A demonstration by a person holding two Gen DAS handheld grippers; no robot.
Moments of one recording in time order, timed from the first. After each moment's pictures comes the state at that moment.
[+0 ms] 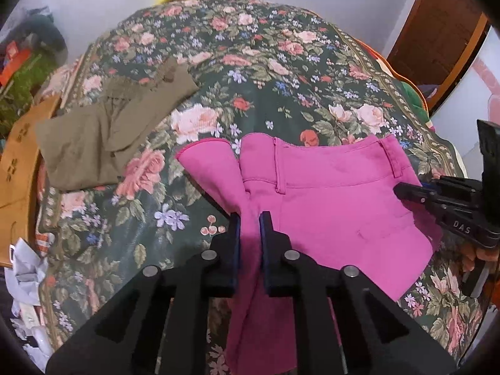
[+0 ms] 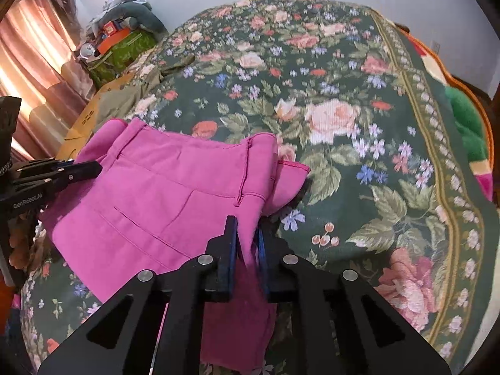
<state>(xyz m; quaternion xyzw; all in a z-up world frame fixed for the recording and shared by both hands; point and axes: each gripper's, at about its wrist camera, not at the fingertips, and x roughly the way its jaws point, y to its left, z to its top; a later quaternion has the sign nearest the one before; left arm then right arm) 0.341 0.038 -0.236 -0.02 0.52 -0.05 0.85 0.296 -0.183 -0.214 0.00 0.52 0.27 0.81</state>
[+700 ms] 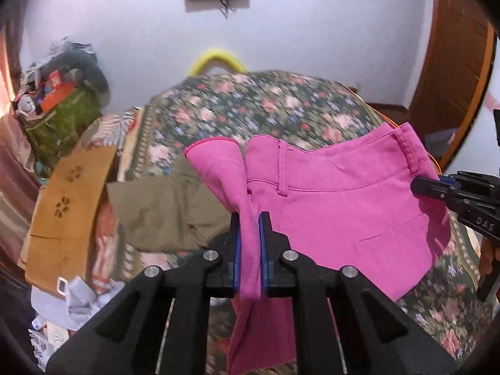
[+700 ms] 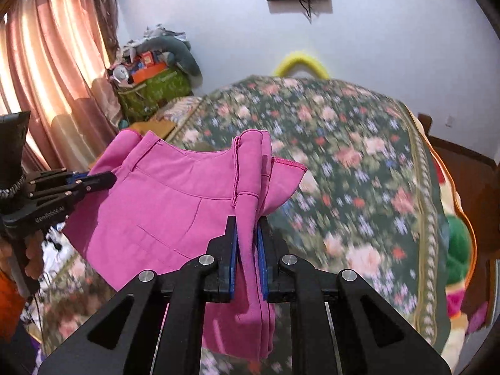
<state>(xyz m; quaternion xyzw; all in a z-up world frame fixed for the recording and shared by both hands) 0.341 0.114 -0.133 0.00 0.39 0.02 0.92 0.321 -0.103 -0.101 -0.03 0.39 0.32 0.86</state>
